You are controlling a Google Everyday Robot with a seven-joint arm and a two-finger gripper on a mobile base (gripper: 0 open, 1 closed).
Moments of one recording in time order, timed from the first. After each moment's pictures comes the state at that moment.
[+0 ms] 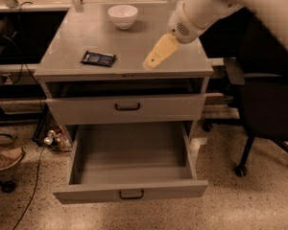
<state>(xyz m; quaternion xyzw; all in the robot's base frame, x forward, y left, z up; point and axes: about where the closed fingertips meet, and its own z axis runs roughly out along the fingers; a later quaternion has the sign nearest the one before) 0.656 -0.062 0.928 -0.48 0.81 0.10 0.31</state>
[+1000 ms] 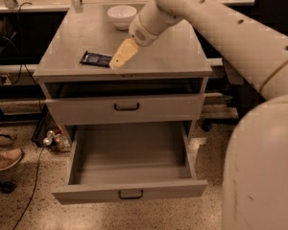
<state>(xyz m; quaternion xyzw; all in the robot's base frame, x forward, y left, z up) 0.730 0.036 0.885 -0.50 0.79 0.12 0.33</state>
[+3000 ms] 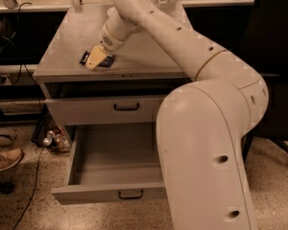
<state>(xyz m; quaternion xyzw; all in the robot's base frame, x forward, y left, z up) 0.776 0.149 0.827 -0.52 0.78 0.17 0.29</state>
